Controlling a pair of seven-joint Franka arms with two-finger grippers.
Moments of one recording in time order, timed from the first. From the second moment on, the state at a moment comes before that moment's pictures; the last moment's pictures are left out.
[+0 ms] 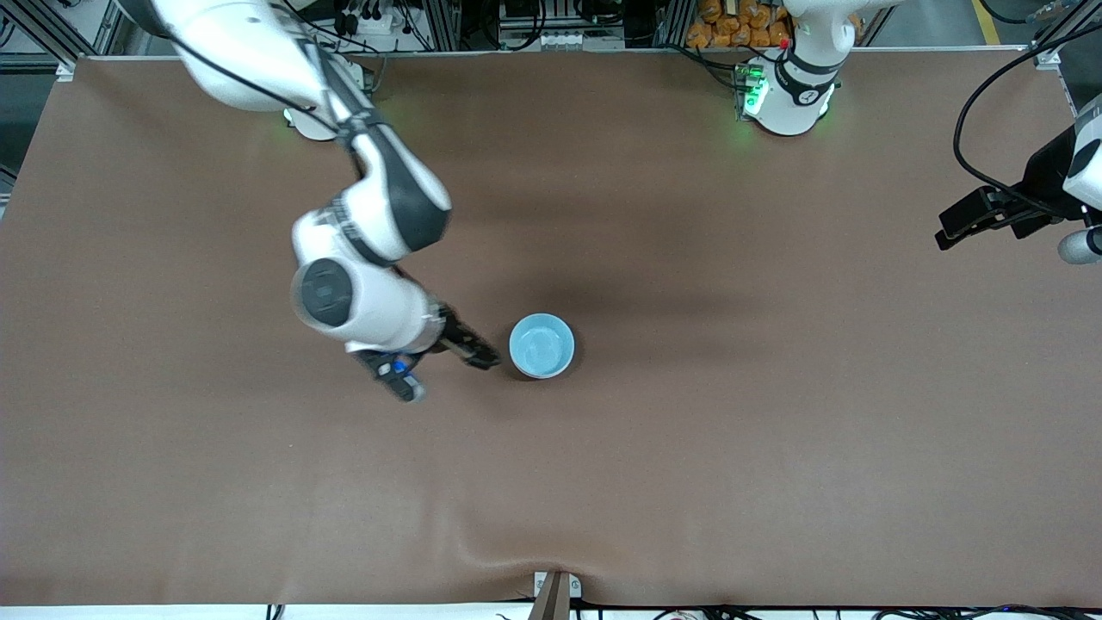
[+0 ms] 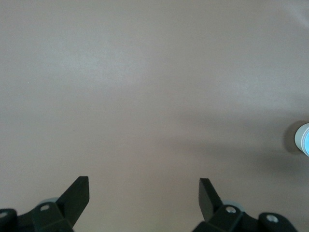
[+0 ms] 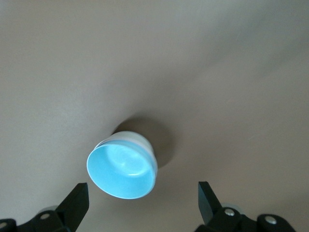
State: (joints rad) left arm 0.19 0.03 -0.26 -1.52 0.00 1.56 -0.23; right arm 0.33 0.60 0.12 -1.34 0.25 1.89 0.97
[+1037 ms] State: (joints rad) left arm 0.18 0.03 -0.26 -1.52 0.00 1.56 -0.23; right arm -0.21 0.30 0.12 -1.23 0.00 1.37 -0.13
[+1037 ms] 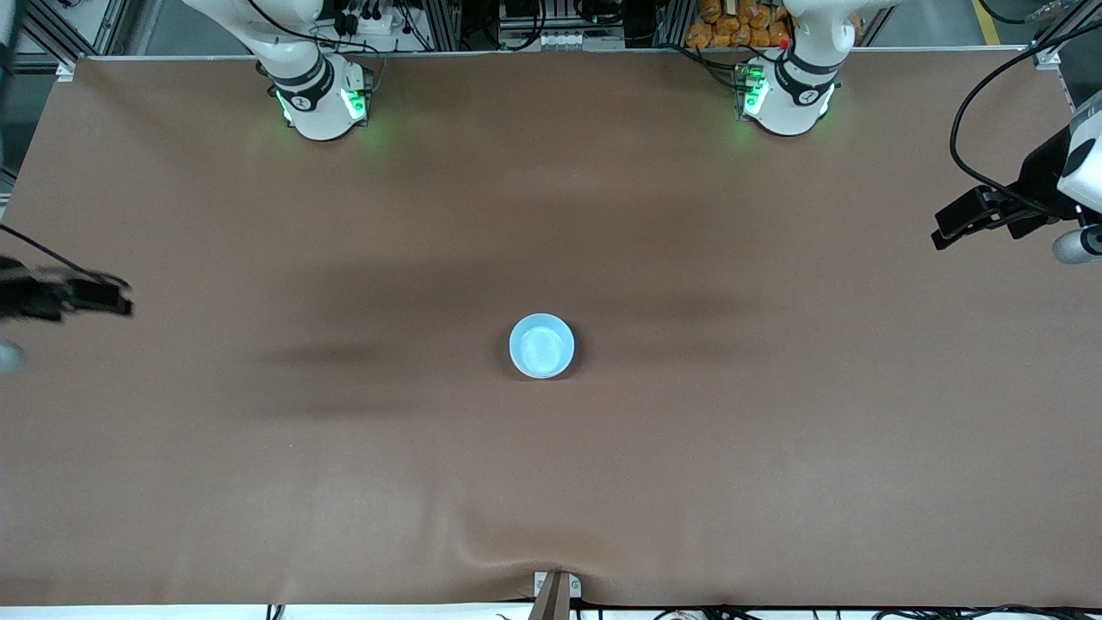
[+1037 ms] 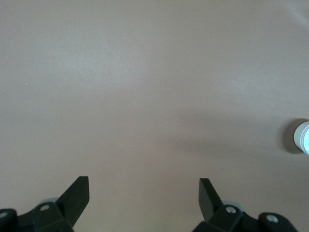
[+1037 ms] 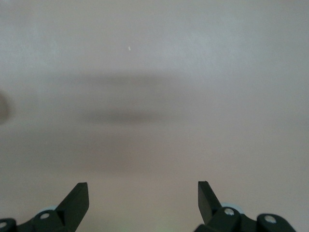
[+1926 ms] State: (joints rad) left arm 0.18 -0.01 -0.29 -1.52 0.00 1.53 -0.20; right arm -0.16 -0.06 0.15 -1.66 0.00 1.56 -0.03
